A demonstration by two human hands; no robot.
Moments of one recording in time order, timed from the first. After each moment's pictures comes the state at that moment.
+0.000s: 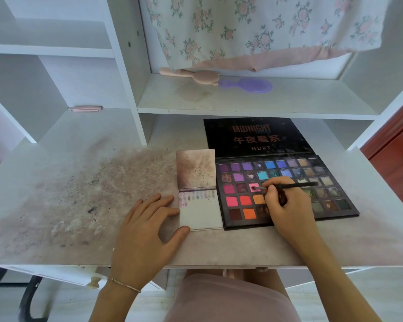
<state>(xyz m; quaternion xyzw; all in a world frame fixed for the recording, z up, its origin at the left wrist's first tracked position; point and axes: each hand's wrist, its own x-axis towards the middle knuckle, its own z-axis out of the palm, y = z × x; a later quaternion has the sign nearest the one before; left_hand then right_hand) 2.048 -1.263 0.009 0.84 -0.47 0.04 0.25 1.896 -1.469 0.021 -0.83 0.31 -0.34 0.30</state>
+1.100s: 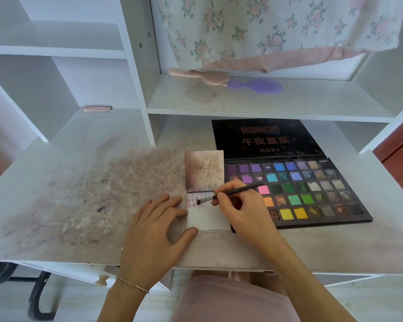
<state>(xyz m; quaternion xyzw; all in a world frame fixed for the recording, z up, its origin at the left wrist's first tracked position) 2.049 -1.263 0.009 0.85 -0.47 0.03 0.25 1.950 -1.418 0.031 -0.80 0.22 -0.22 0.52</state>
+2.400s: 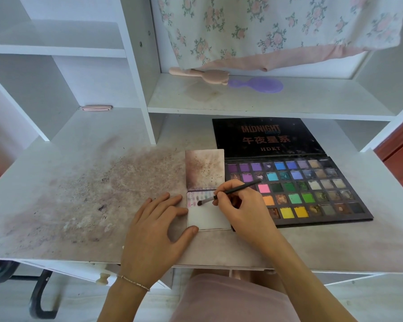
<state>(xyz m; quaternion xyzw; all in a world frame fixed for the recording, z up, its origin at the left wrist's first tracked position) 2.049 -1.263 0.007 0.85 -0.47 0.03 0.25 1.950 -1.419 0.027 -0.82 0.22 -0.22 0.48</state>
